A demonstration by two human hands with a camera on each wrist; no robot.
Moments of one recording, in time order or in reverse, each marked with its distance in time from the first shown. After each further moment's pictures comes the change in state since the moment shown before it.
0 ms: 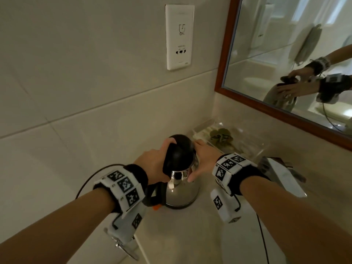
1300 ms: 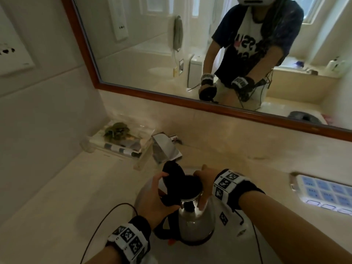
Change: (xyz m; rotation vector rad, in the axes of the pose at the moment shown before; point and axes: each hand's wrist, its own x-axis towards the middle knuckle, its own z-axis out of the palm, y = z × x) left_hand -0.015 0.172 0.207 -0.511 -0.109 0.271; right_hand -0.204 0.236 0.083 -0.140 -0.204 0.629
